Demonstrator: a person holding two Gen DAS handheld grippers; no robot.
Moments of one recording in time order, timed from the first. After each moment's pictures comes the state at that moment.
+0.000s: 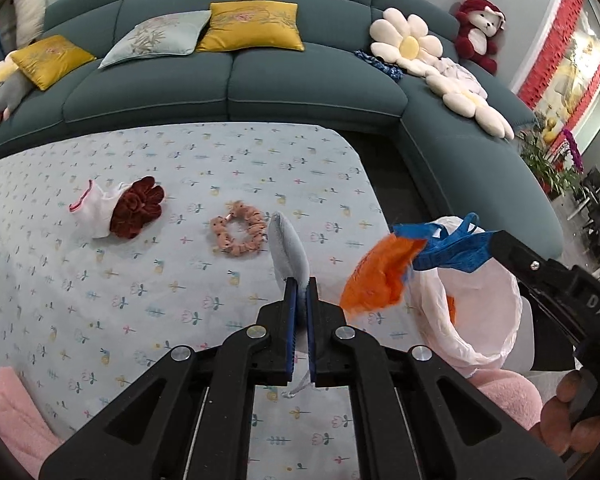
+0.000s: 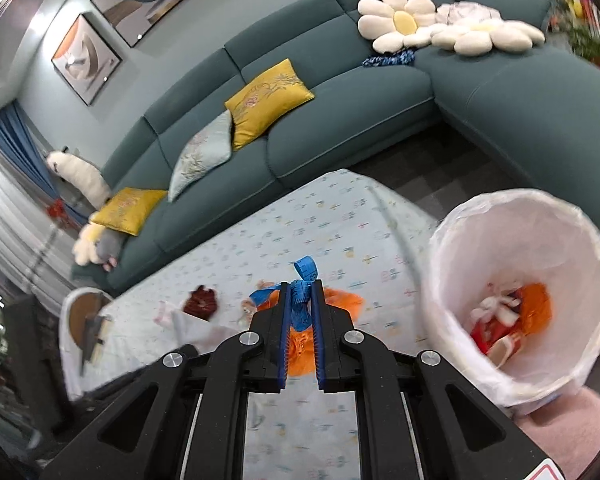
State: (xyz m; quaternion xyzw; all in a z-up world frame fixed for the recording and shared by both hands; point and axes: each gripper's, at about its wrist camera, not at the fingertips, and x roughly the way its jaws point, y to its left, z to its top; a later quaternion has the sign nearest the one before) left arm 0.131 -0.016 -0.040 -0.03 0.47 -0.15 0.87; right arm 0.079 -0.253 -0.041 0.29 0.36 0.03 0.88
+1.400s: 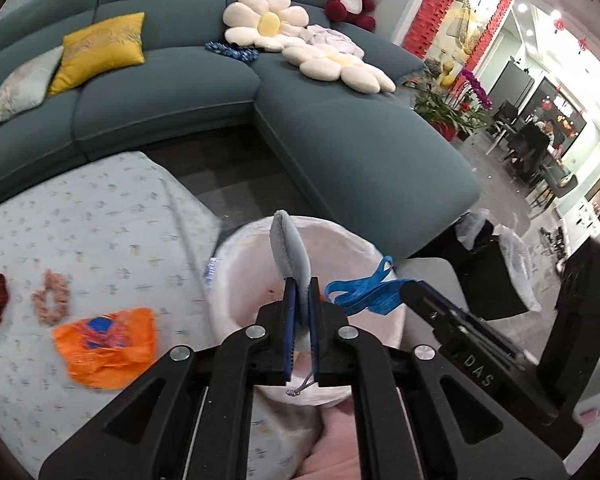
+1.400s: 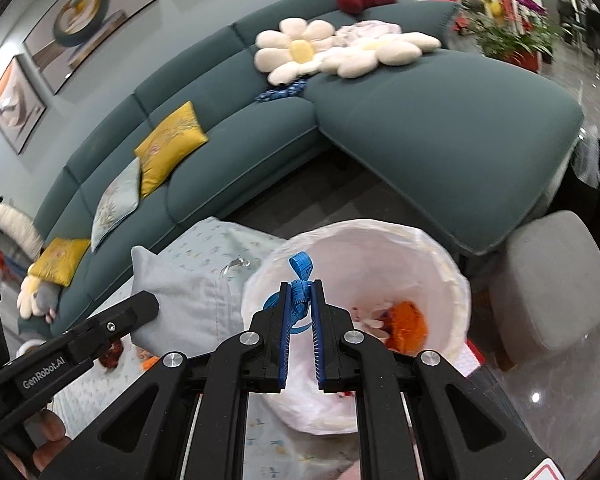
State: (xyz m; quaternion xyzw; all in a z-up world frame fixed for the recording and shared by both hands) left arm 0.125 -0.230 -0.019 0.01 0.46 -0.34 0.82; right arm 0.018 -0.408 -0.061 0.29 0.35 -0.14 0.88
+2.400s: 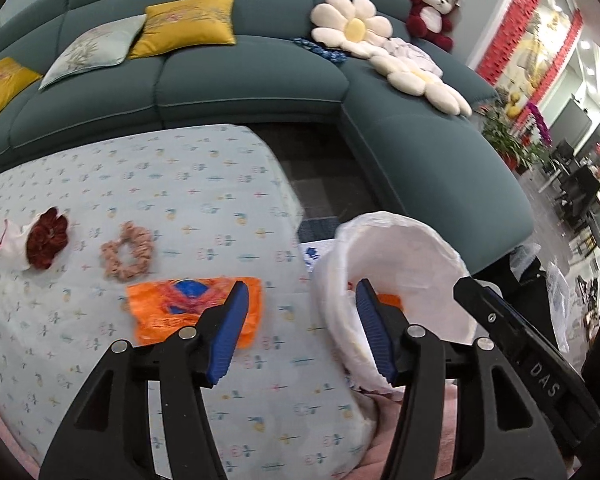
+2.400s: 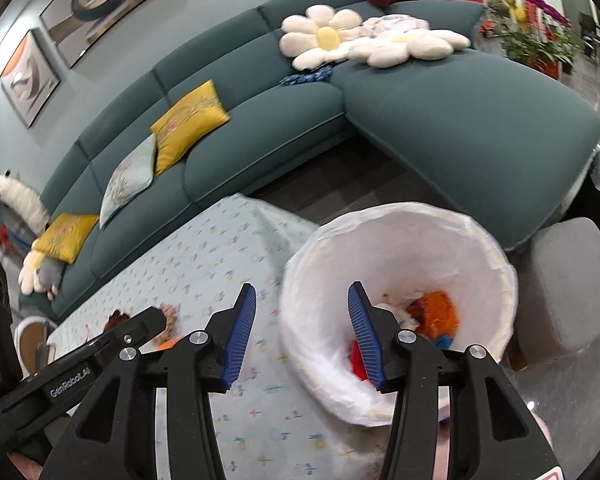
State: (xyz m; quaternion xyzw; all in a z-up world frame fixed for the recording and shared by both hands) left arm 0.148 -0.129 -0.042 -0.02 0.47 -0.22 0.85; right arm 0.051 -0.331 -0.060 0.25 0.38 -0.09 0.89
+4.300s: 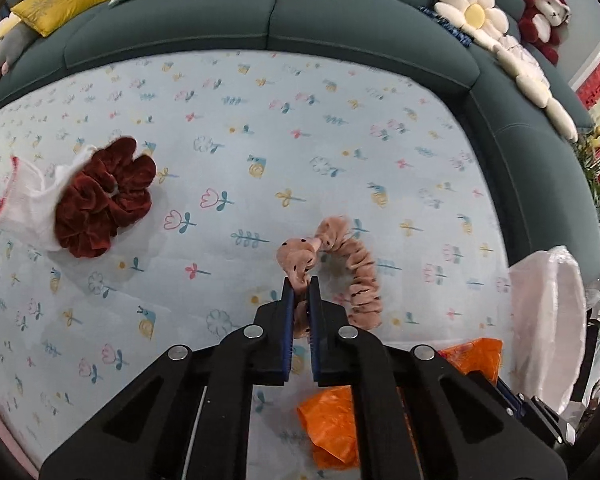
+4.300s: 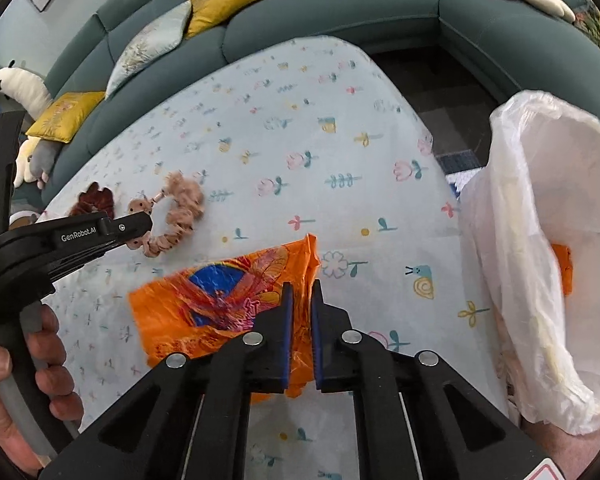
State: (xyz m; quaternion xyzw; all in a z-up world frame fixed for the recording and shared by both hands) left arm 0.259 0.007 -0.152 -0.04 0.55 -0.09 0.83; right arm 0.151 -0.191 -0.175 0.18 0.51 -0.01 0.84
